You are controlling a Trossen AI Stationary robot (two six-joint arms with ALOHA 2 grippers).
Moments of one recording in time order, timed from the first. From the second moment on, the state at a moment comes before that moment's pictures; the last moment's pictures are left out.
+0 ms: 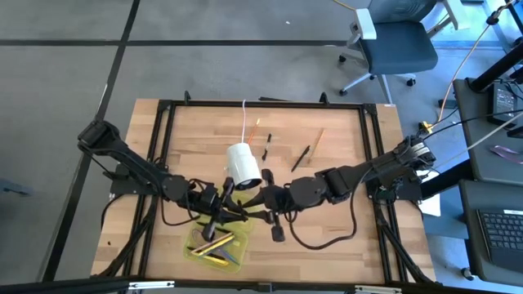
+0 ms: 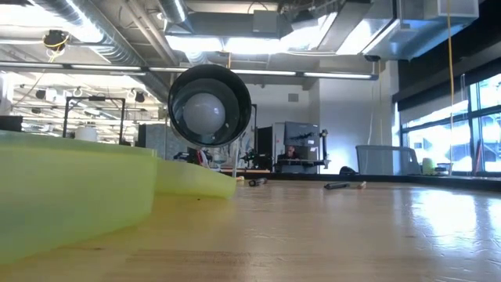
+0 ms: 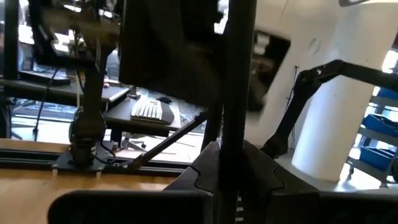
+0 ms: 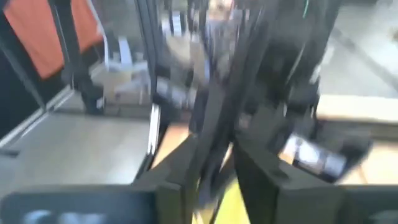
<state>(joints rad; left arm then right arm) -0.51 1.36 0.67 0.89 -0.27 -0.18 0.40 1.72 1.58 -0.13 0.18 0.12</state>
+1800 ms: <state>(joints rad) -0.58 1.71 0.98 -0.54 0.27 -0.95 0.24 1.59 1.58 -1.13 0.45 0.68</state>
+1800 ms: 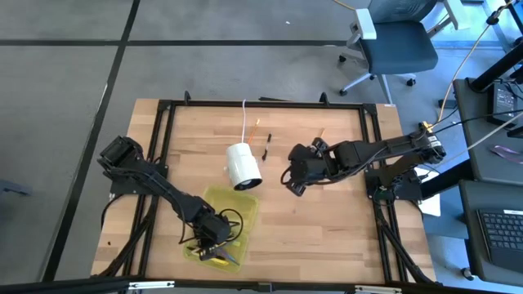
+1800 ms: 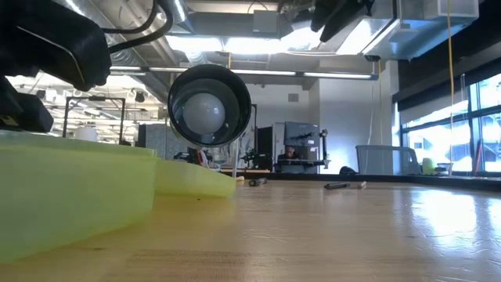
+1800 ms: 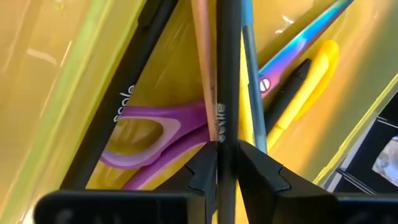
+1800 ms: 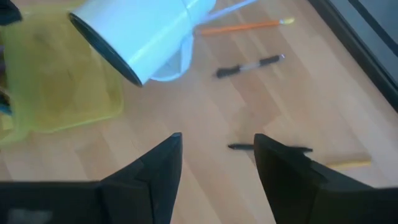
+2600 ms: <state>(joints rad) -0.58 1.43 0.98 -0.53 0.02 -1.01 -0.15 1.59 1.37 -1.32 0.41 0.75</state>
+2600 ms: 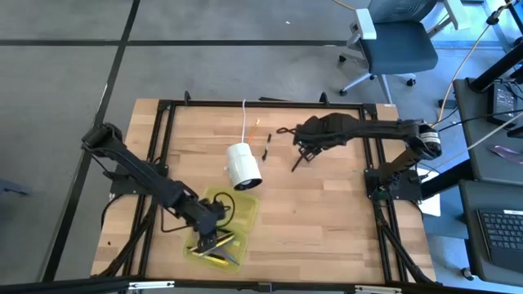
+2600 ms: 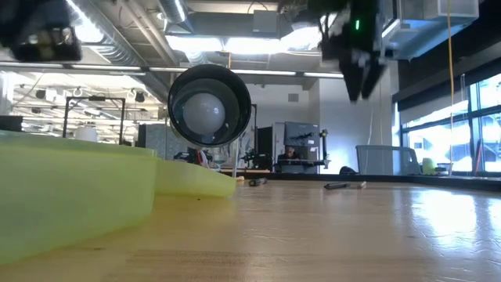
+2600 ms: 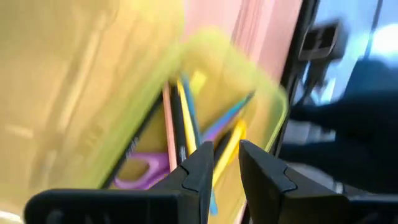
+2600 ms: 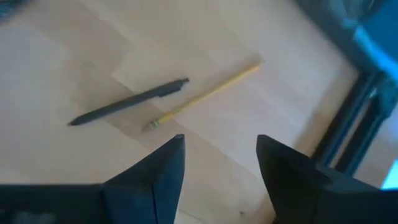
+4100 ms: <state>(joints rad) -0.58 1.37 0.98 -0.52 -0.09 -0.97 -0.30 1.59 0.76 -0.49 0.24 0.93</state>
